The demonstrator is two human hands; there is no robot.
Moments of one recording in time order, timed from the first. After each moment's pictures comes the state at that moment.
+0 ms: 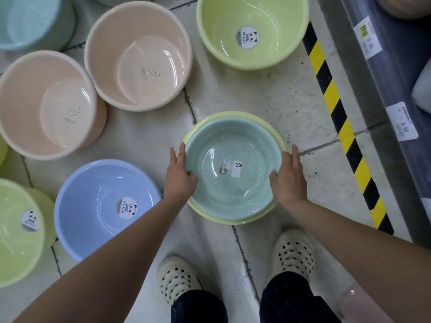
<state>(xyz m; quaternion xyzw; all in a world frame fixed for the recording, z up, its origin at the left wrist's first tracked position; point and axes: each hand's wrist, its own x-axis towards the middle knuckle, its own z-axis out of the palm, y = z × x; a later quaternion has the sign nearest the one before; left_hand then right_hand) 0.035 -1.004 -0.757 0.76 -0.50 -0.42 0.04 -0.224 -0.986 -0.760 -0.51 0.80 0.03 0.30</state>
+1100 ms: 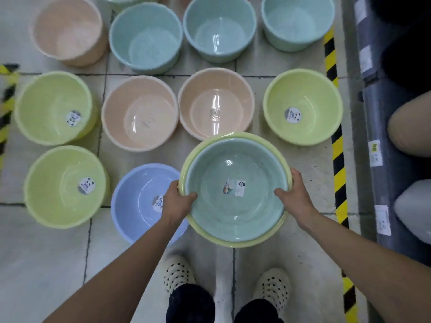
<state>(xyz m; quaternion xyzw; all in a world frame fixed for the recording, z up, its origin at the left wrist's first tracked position) 0.126 -0.988 -0.601 0.84 -0.18 -0.46 0.22 -0.156 -1.088 -0.590 -0.44 0.72 -0.08 0.53</state>
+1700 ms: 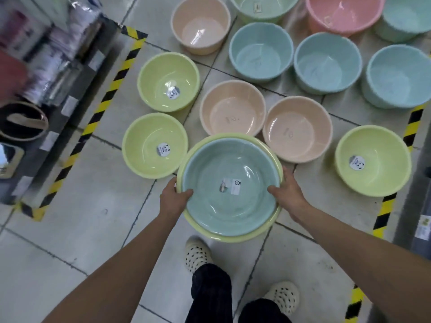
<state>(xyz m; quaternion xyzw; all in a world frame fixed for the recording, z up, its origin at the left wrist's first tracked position) 0.280 -0.844 -0.492 0.85 0.00 -0.39 0.34 0.065 -1.054 -0.499 -0.58 0.59 0.05 0.56</state>
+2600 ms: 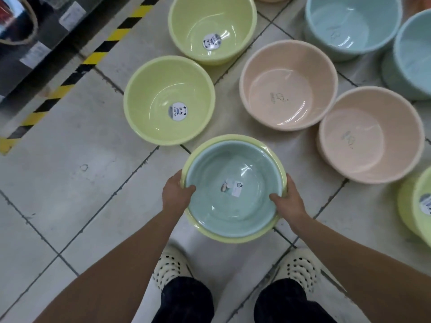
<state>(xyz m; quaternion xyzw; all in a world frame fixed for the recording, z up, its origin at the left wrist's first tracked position) 0.273 -0.792 -0.711 0.89 0.05 -0.33 0.30 0.100 -1.025 -0.711 -0.62 0.55 0.14 0.54</state>
